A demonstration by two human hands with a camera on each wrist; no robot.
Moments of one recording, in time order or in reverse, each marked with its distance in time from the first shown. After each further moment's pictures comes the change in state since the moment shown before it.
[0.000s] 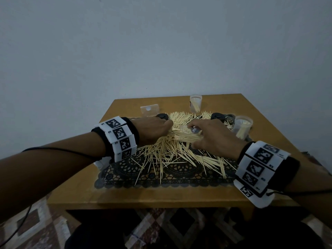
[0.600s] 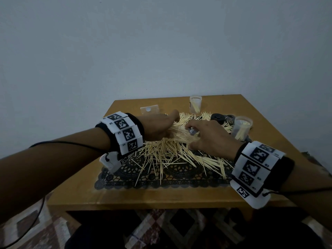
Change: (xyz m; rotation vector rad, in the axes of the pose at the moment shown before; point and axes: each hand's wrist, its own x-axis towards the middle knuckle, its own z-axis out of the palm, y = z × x) left_hand 0.007 0.009 -0.017 -0.312 0.001 -0.048; right_hand 0.004 -0.004 0.002 0.018 -0.017 0.002
